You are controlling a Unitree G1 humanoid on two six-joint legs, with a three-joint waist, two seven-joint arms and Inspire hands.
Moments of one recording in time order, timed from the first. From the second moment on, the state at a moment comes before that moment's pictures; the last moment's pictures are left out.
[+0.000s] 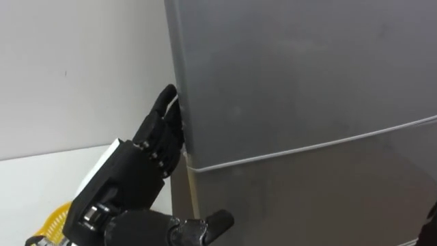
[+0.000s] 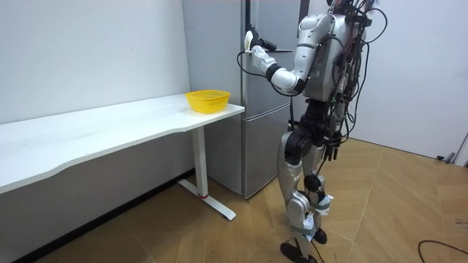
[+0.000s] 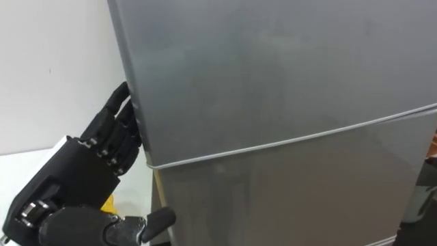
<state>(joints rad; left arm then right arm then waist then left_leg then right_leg) 0.03 0.31 0.06 -0.46 -0.51 0.00 -0.39 0.12 -0.24 0.02 1.28 -0.44 0.06 0.14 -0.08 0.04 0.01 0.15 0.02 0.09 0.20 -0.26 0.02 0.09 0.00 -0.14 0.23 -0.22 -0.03</state>
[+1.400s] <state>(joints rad) 0.04 0.33 0.01 -0.46 -0.72 0.02 -0.44 0.11 -0.25 0.03 1.29 -0.44 0.07 0.14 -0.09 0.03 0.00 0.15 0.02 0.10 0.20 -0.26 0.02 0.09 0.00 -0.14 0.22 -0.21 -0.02</state>
